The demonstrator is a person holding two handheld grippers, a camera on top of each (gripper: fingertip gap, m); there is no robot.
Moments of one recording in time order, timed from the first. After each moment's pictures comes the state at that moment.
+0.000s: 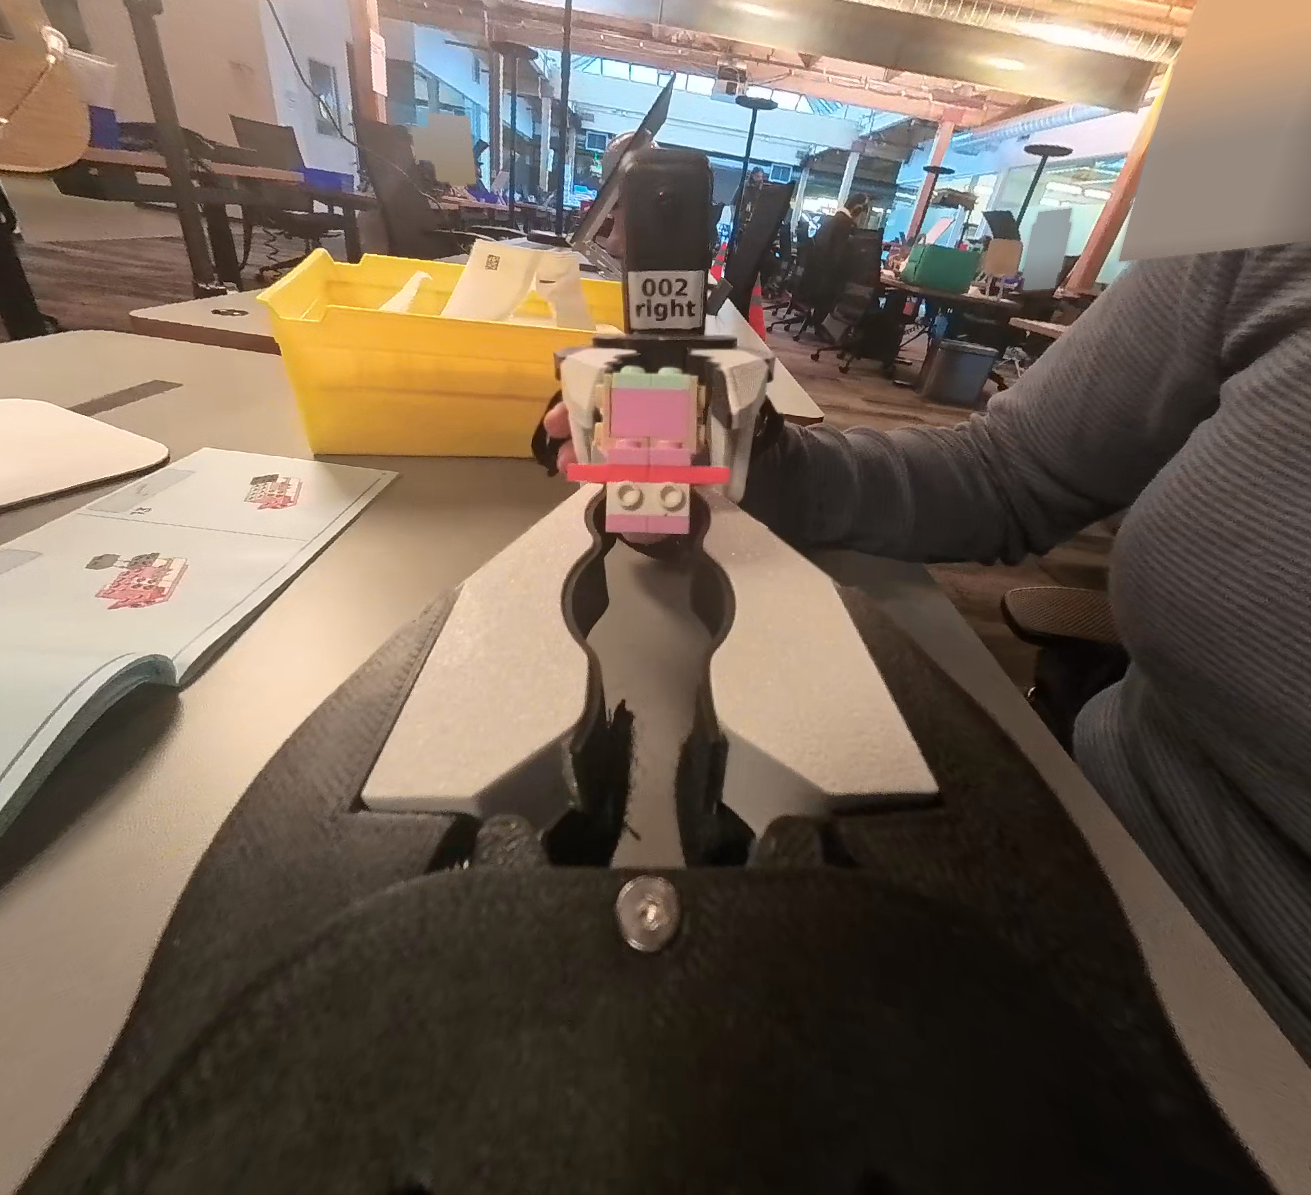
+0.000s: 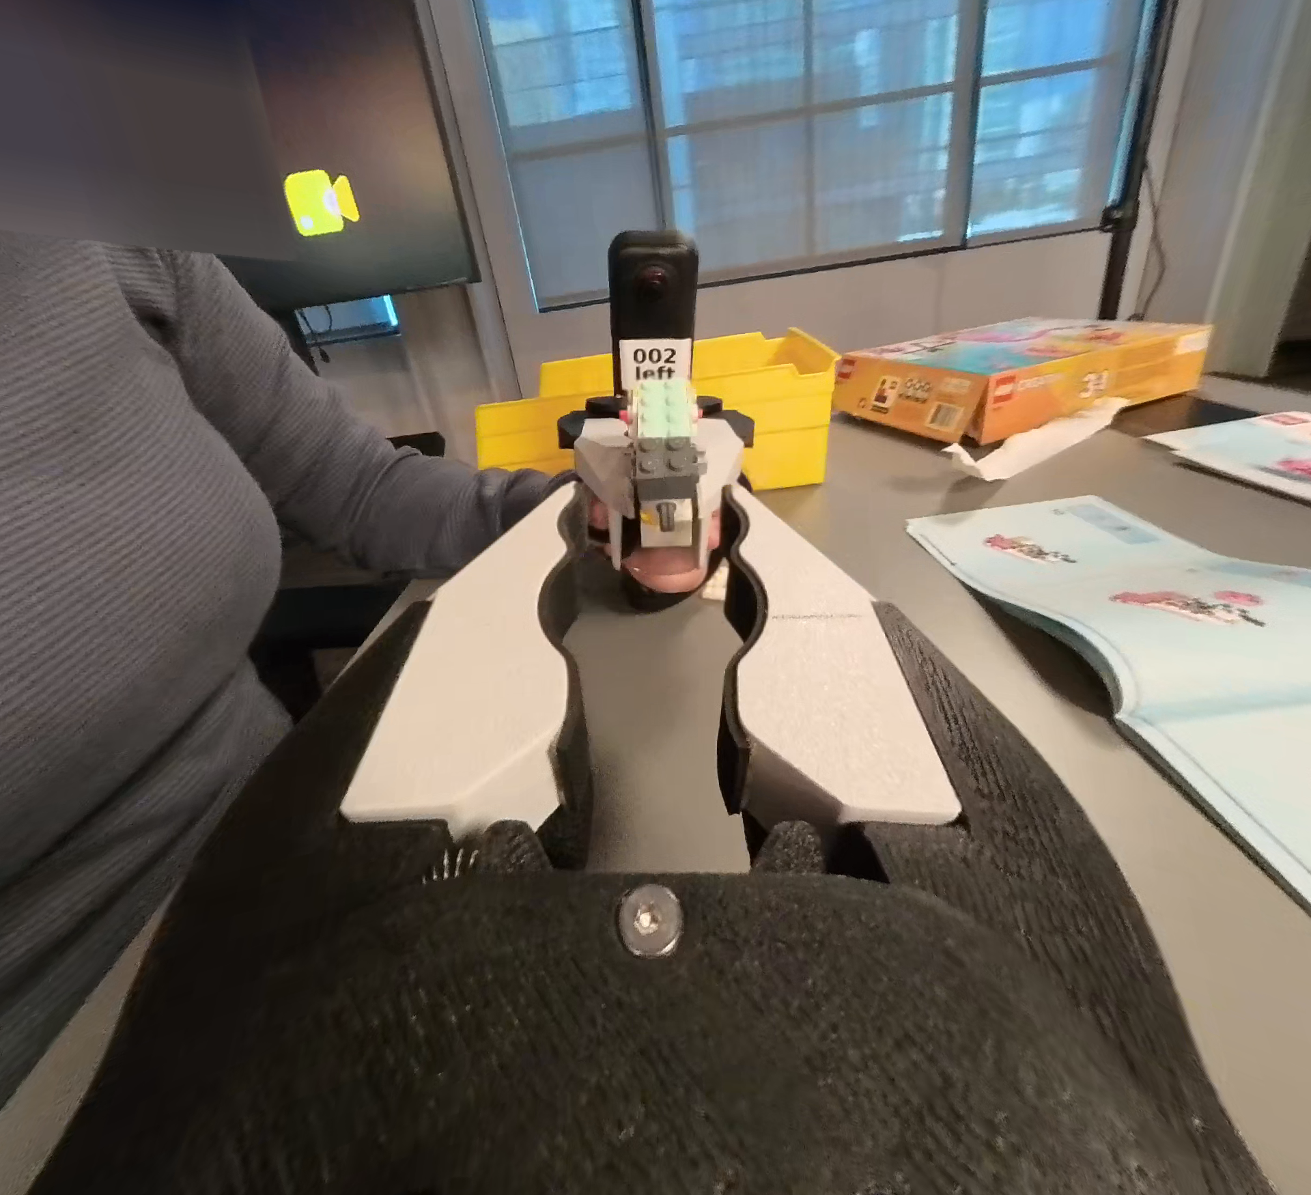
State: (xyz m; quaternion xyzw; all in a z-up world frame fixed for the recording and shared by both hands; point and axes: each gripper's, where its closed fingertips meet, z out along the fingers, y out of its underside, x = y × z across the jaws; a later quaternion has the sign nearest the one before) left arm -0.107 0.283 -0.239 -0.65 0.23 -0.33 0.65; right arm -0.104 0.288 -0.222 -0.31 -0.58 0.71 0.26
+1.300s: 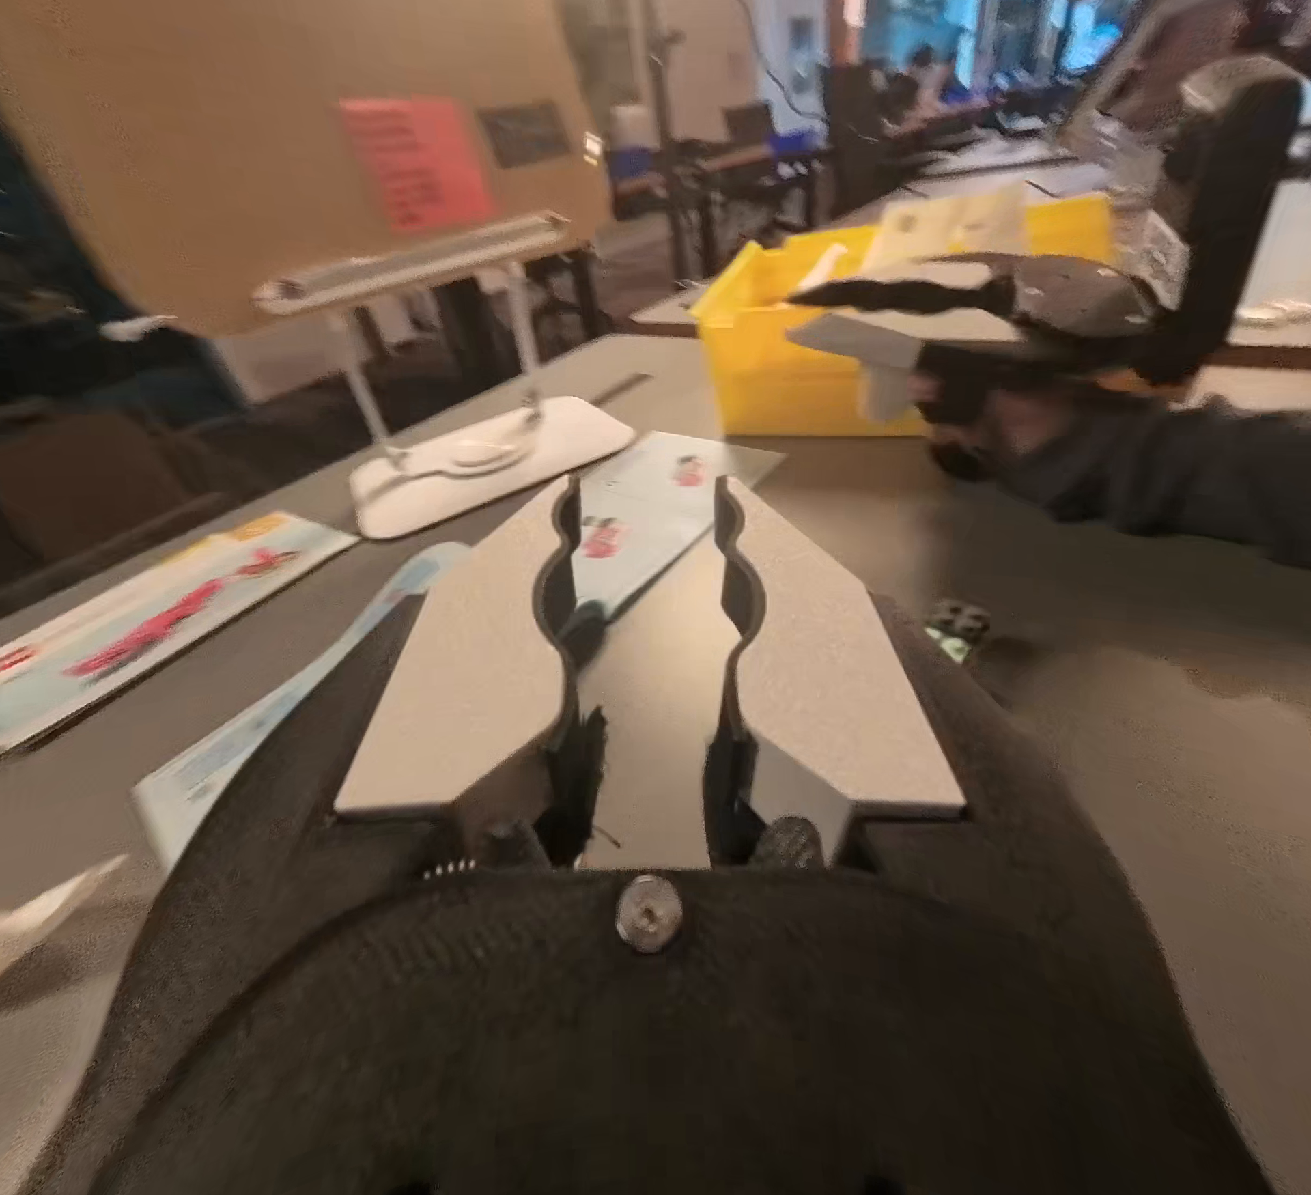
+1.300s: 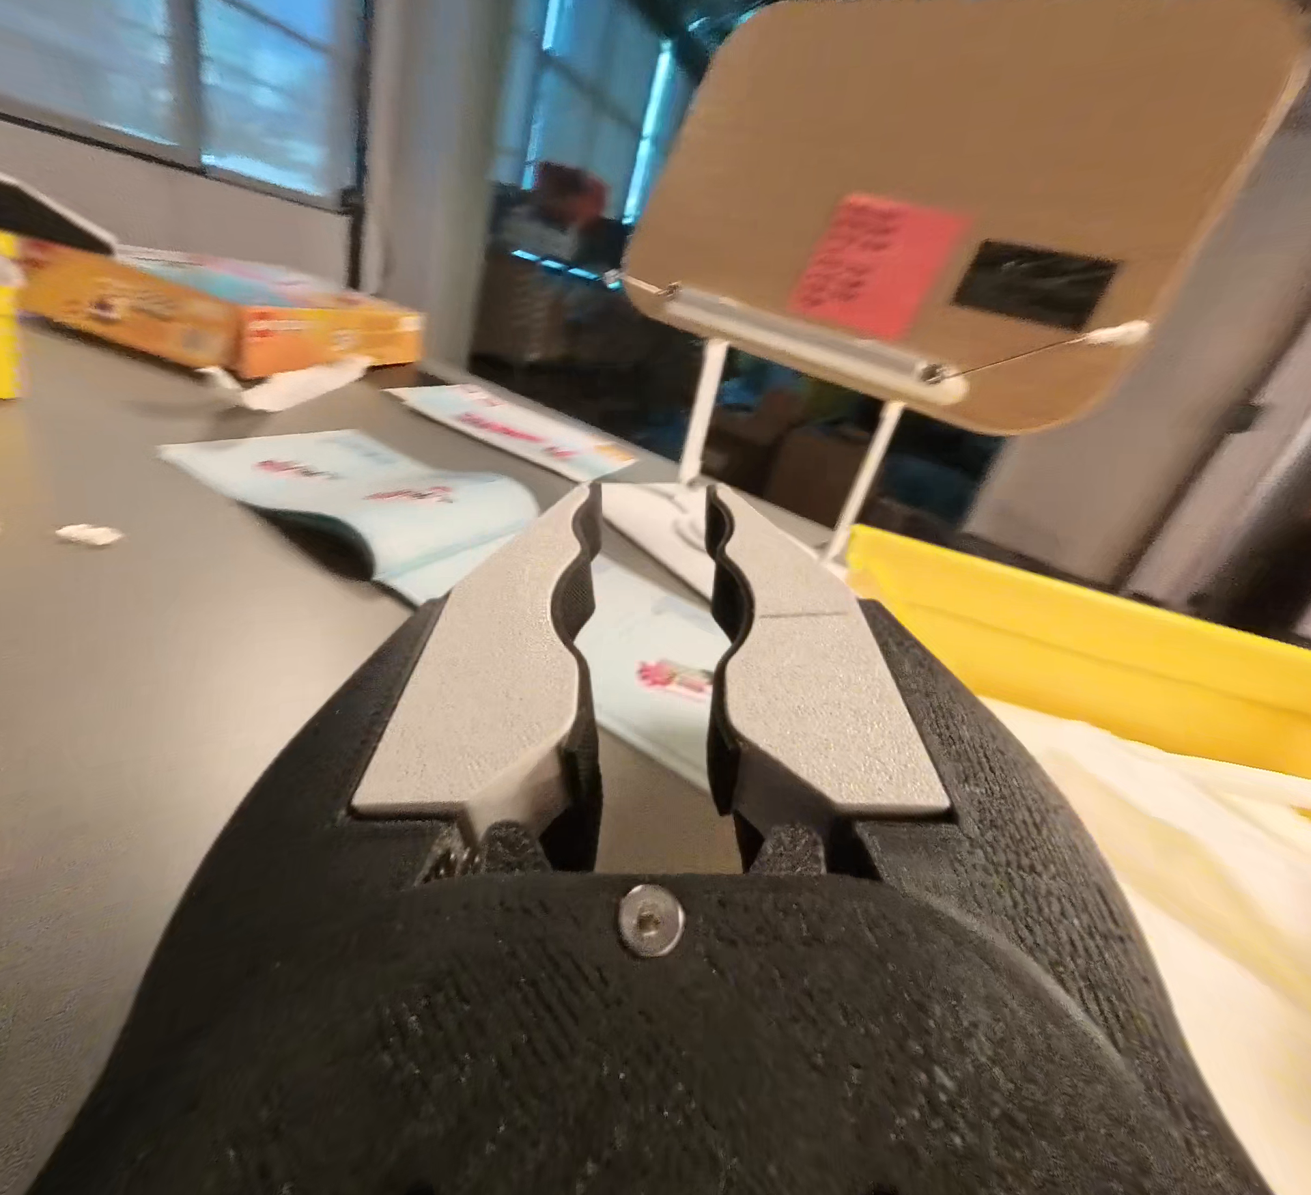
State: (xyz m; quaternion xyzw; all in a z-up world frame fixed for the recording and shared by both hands) left arm -0.180 0.322 -0.224 -0.71 0.12 0.01 0.69; right arm -0.097 0.475 -0.229 -0.46 -0.45 0.36 0.68
